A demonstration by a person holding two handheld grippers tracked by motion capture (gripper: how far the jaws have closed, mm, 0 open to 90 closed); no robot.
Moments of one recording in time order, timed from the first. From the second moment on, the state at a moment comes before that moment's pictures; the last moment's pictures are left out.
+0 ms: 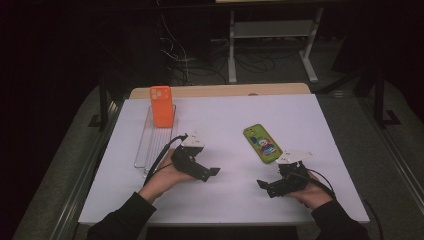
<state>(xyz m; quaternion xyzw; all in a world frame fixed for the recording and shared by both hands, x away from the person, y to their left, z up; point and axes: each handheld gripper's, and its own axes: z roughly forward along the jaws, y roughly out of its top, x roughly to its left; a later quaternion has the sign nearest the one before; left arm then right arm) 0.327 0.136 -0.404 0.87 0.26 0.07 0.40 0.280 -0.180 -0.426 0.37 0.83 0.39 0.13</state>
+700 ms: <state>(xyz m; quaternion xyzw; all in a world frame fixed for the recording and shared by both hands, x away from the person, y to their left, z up) 0.316 0.125 -0.427 0.89 0.23 0.06 0.39 0.340 -0.181 -0.406 0.46 0.82 0.32 0.14</state>
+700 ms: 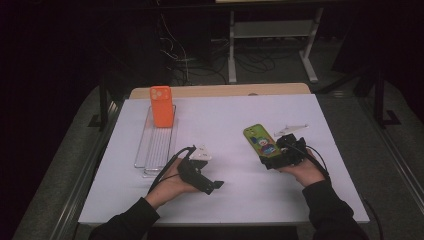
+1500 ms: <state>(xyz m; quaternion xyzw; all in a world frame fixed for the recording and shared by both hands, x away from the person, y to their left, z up) 0.316 0.128 -0.425 0.89 0.24 0.05 0.39 0.390 -0.169 -0.437 0.50 0.82 0.26 0.13</state>
